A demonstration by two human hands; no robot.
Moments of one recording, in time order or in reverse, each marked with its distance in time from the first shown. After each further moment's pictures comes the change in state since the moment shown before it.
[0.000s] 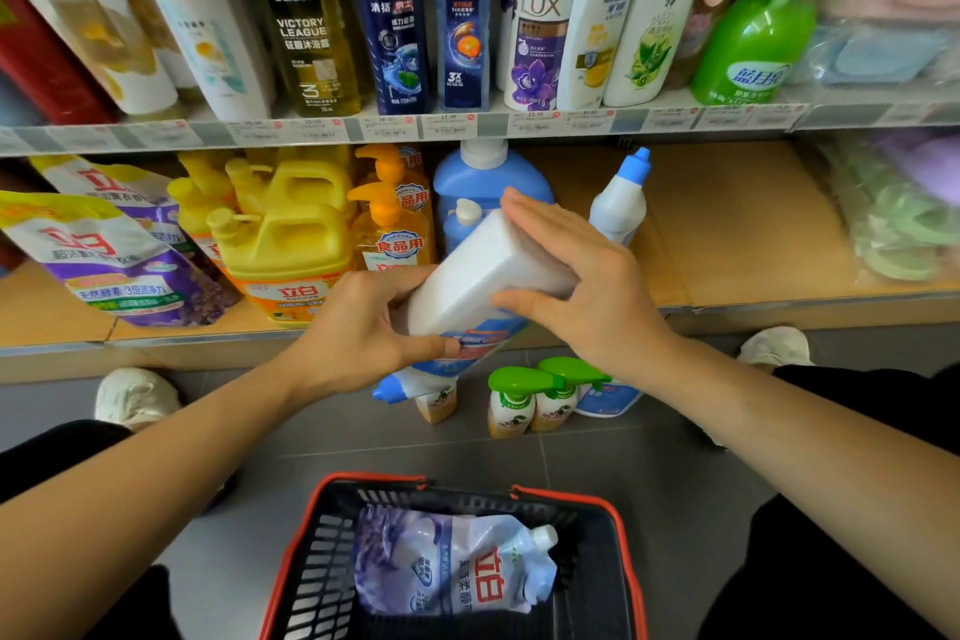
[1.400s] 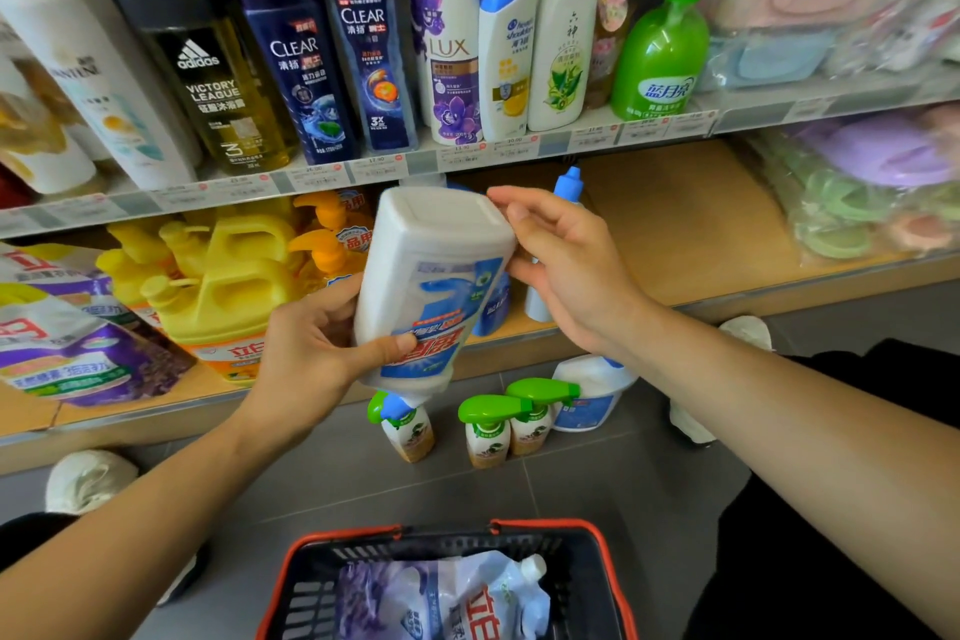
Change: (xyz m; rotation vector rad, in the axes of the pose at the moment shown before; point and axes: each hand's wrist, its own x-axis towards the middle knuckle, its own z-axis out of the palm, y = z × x) left_hand 0.014 0.013 0.012 -0.538 0.198 -0.016; right_hand 0.027 0.015 -0.028 0.845 0.262 0.451
